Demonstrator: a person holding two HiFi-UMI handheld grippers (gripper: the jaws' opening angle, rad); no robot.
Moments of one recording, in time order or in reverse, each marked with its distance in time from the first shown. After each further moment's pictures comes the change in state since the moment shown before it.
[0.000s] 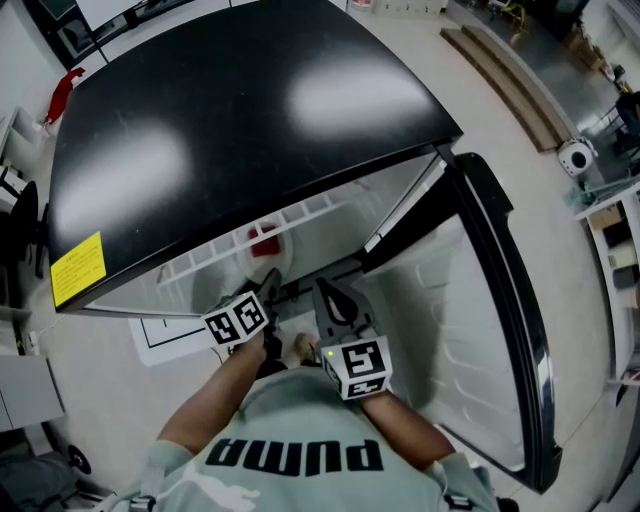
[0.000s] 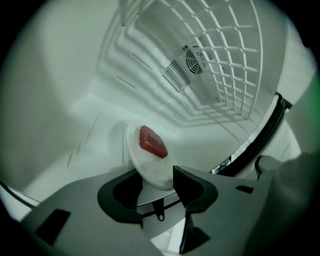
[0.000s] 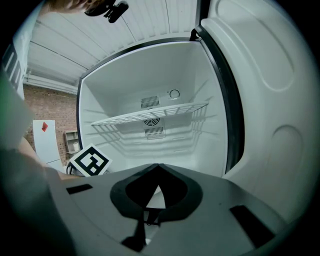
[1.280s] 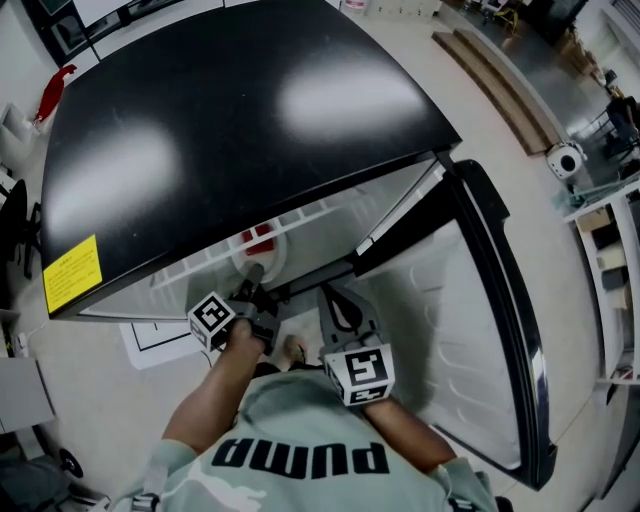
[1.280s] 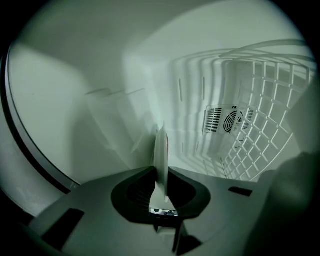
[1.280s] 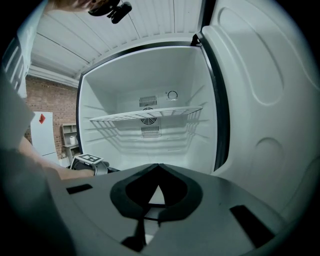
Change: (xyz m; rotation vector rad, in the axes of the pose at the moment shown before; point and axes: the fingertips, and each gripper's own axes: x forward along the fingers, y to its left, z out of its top) left arm 0.007 0.006 0.015 -0.748 -0.193 -0.295; right arm -0.014 -0.013 0.001 -0.056 0.010 -0.044
